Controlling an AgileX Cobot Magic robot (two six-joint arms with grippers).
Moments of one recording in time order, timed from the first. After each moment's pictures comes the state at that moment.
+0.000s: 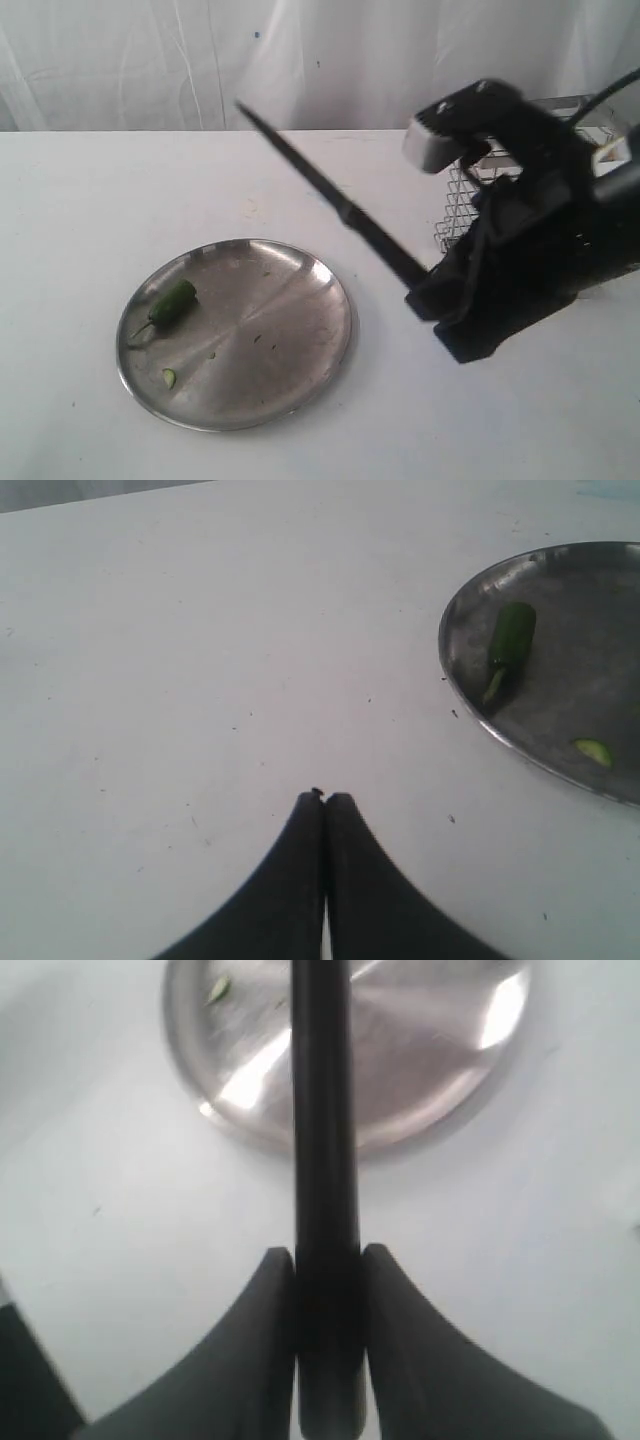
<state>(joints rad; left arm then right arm) 0.06 0.00 0.03 -0.11 0.42 0.20 0.51 1.13 -0.94 0.41 0.90 -0.55</state>
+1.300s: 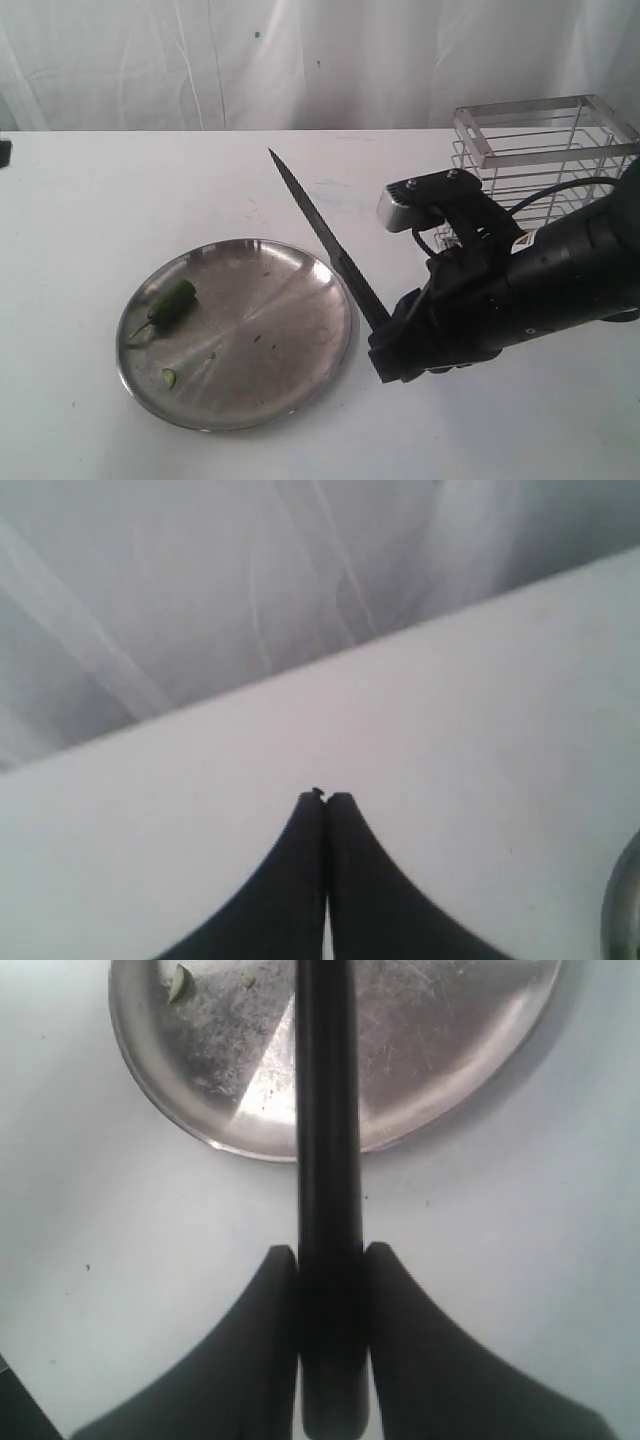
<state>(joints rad) 0.06 1.14 -0.72 1.44 -0.03 -1.13 0.51 1.32 -0.75 0.67 0.61 -0.64</state>
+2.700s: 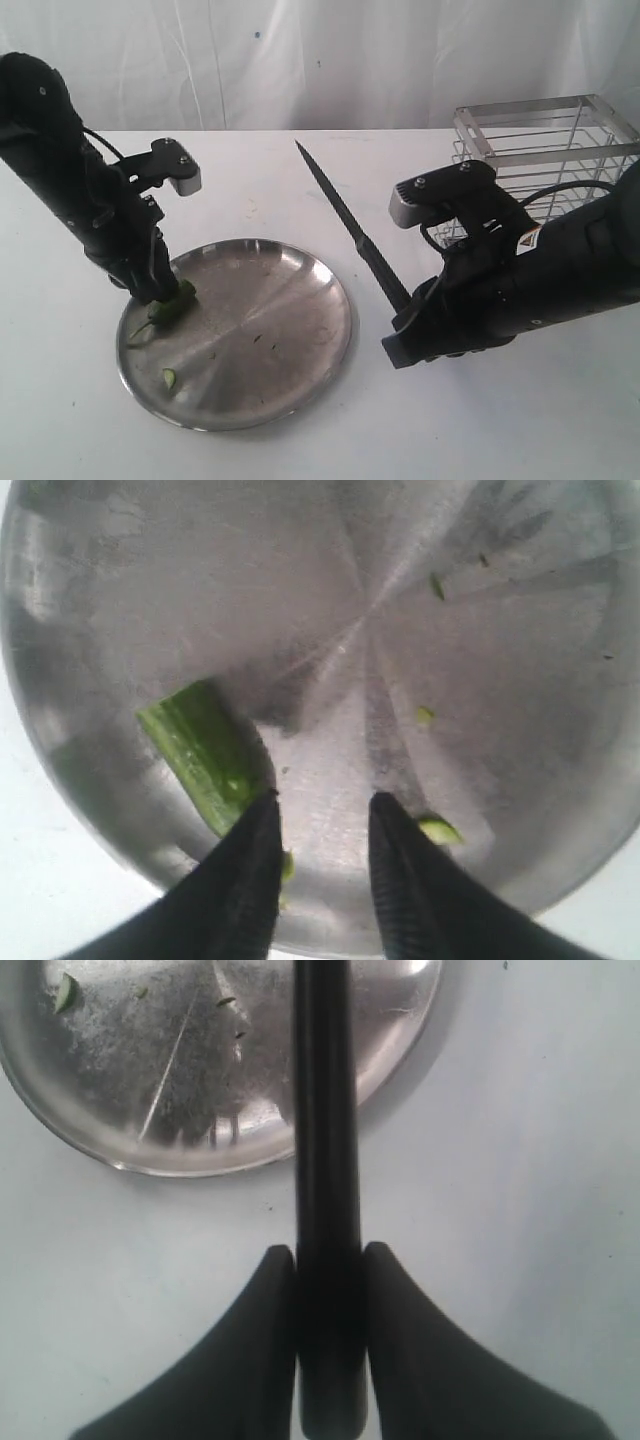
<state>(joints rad) -0.21 1.74 -1.20 -0.35 0.90 0.93 0.51 1.32 -0.75 0.46 0.52 -0.47</state>
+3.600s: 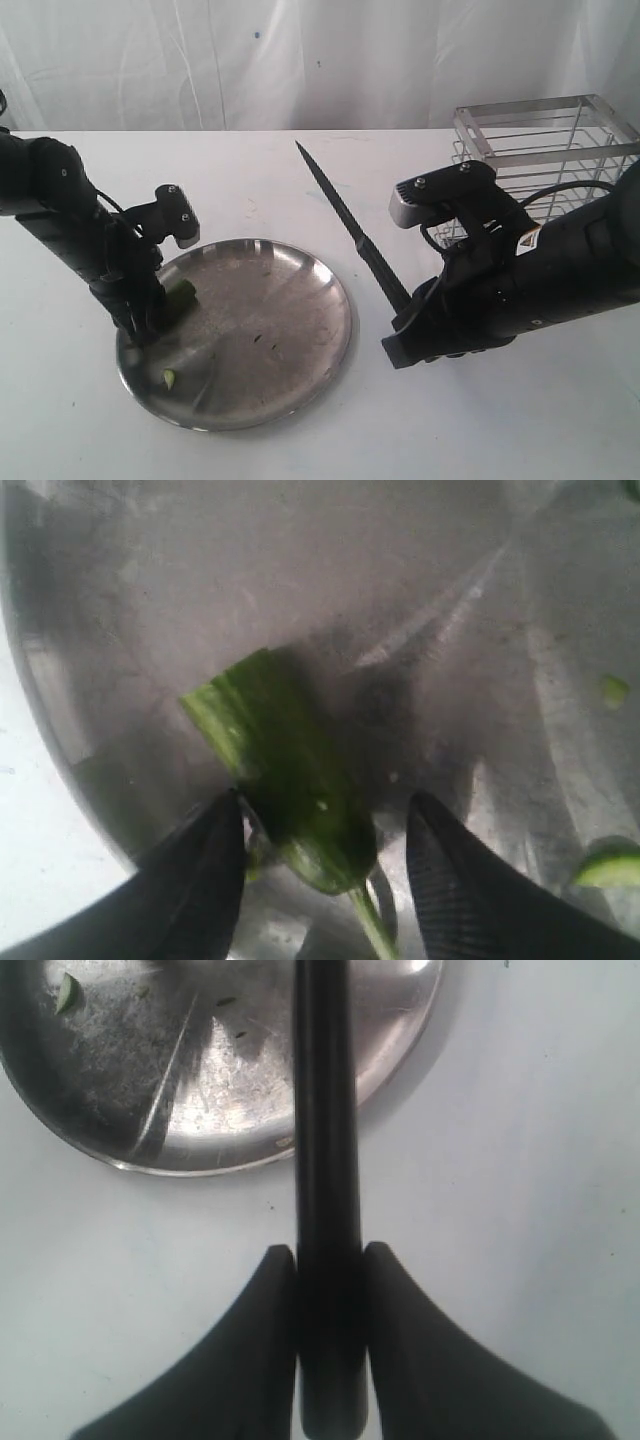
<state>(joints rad) -0.21 1.82 -1.05 -0.29 0.57 1.02 0.51 1.32 -0.75 0.46 0.52 -0.47</state>
